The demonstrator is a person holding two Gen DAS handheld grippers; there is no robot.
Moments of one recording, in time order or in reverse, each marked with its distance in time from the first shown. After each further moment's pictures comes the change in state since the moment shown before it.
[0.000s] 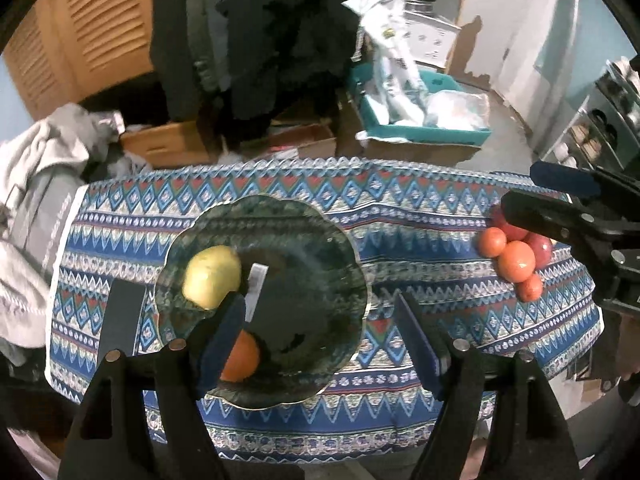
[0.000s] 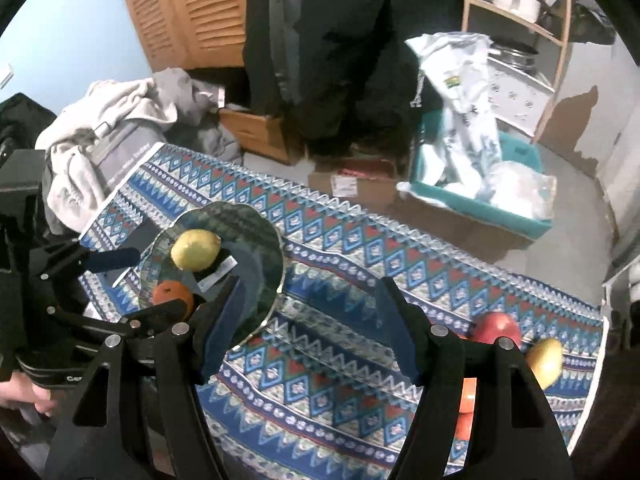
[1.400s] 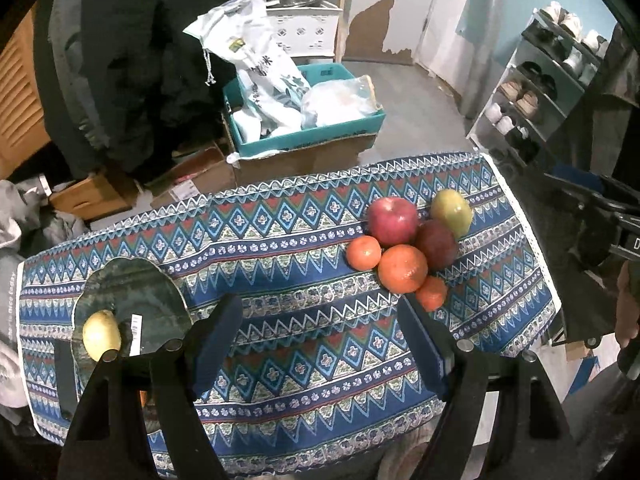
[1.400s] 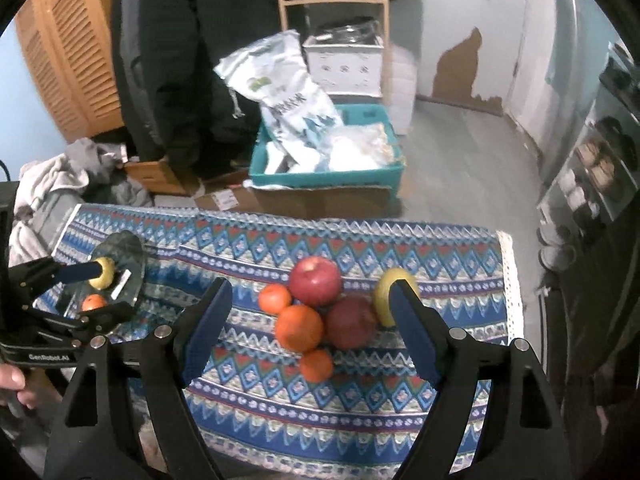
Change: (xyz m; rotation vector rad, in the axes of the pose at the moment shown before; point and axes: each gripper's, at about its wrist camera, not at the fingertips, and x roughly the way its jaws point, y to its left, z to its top) left arm -0.001 -0.162 0.036 0.189 0.021 -0.145; right arm -0.107 -0.190 -0.086 0.282 -0.056 -0.204
